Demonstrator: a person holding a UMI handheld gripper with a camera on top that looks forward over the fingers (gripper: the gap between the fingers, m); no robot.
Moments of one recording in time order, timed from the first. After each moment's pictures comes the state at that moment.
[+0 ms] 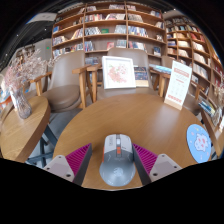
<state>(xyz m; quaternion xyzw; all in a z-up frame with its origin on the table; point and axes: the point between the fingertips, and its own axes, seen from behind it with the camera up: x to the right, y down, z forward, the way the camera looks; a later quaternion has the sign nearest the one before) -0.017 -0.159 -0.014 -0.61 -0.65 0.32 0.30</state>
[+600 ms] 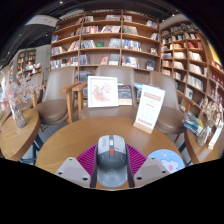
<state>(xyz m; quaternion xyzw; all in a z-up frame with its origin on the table) -0.029 -0.019 0.090 -0.59 -0.64 0.34 0.36</state>
